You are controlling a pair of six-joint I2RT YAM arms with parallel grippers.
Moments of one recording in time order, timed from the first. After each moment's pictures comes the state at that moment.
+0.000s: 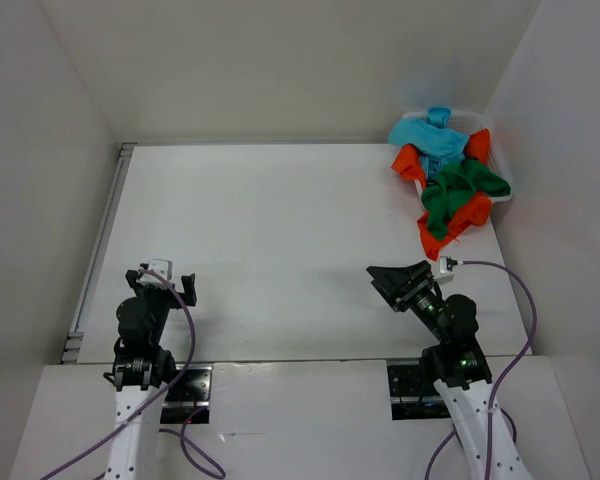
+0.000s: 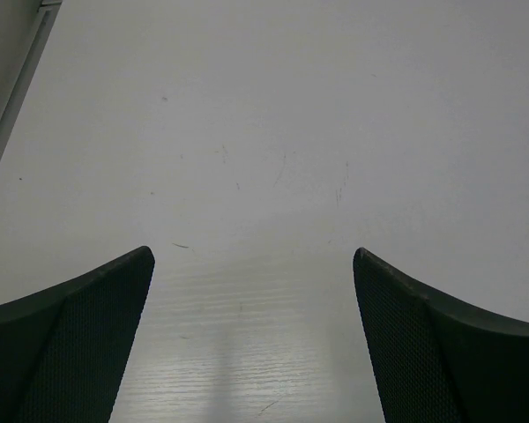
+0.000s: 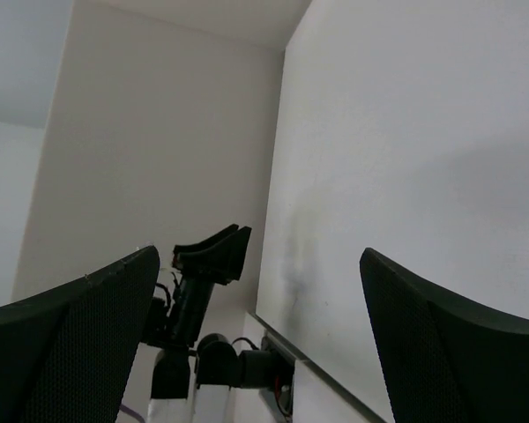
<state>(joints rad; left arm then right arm) 0.08 0.01 0.05 -0.17 0.12 0.08 0.22 0.00 0.11 -0.13 -0.36 1.26</state>
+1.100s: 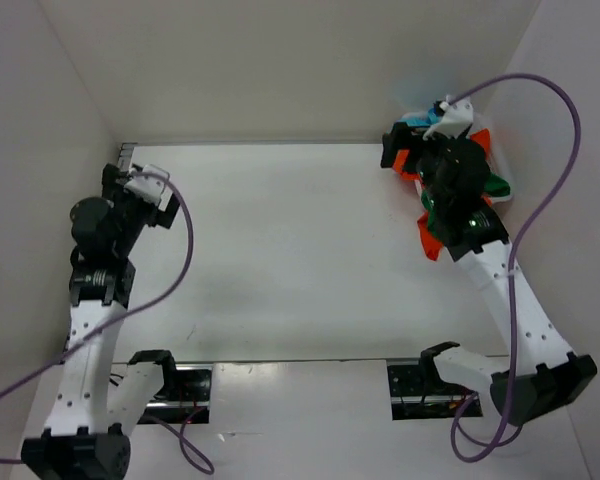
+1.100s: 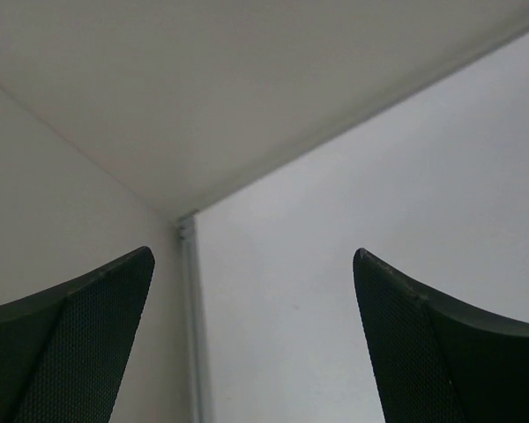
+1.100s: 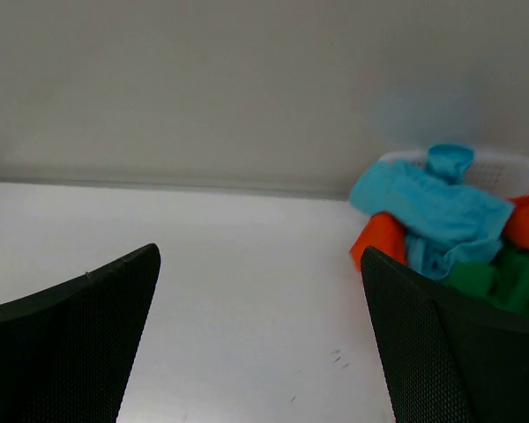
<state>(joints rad) 0.08 0.74 0.86 -0.09 0.24 0.51 0.28 1.08 1.23 -0.14 0.14 0.14</state>
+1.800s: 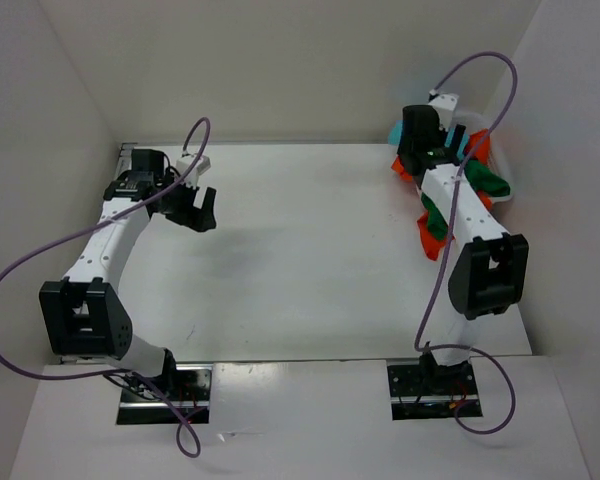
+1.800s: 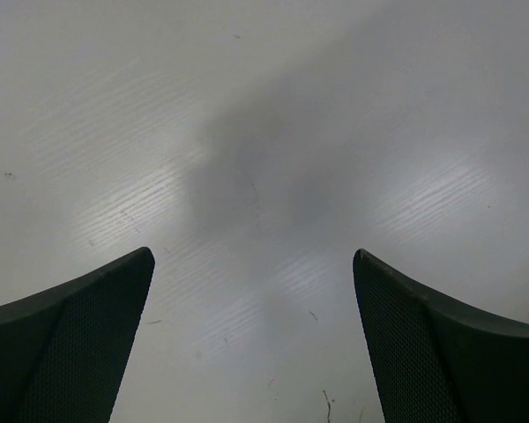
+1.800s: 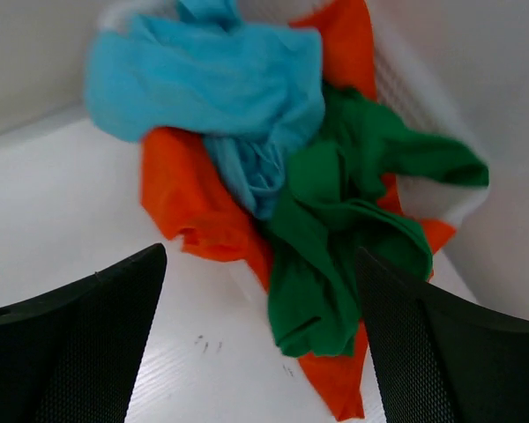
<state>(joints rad) 0.02 1.49 1.30 -0.74 0.41 0.33 0.19 1.71 1.57 -0.32 0.72 0.18</state>
